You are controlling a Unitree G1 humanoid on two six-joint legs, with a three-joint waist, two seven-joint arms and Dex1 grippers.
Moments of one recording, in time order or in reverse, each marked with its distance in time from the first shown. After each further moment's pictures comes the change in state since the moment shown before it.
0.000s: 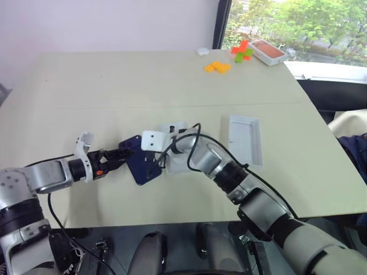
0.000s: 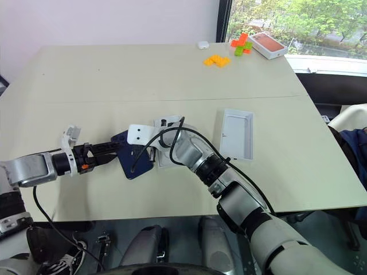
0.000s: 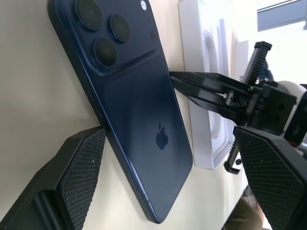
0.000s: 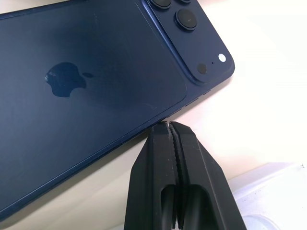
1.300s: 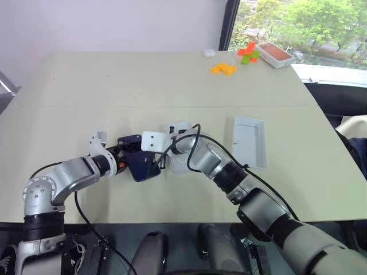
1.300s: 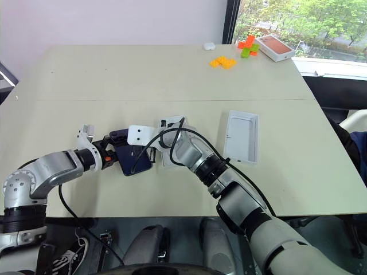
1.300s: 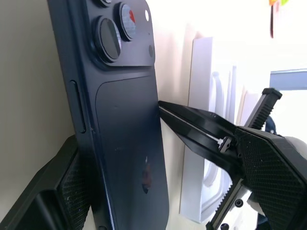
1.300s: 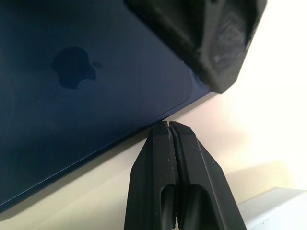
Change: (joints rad) left arm 0.128 -0.031 -0.329 -0.190 -0.553 -0.550 0.591; right arm 0.002 0.001 -0.003 0.016 0.000 -0.014 -0.007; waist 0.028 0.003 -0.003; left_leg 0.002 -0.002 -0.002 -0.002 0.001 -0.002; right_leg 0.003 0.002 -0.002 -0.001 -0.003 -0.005
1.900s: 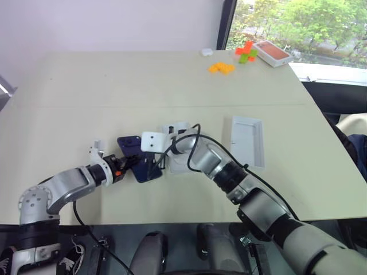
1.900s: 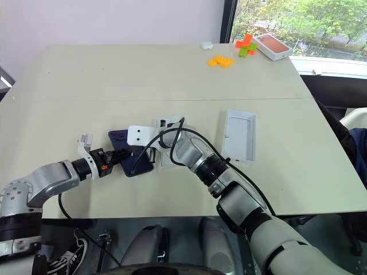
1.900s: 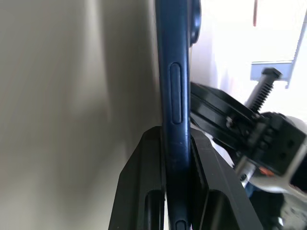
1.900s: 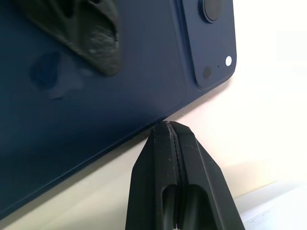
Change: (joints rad) left arm 0.093 -0.003 0.054 0.070 0.011 0.056 -0.230; right arm -0.003 -0.004 -0.003 0.012 0.006 -0.028 -0.004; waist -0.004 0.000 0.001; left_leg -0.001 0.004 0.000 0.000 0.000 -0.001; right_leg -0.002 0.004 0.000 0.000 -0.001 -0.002
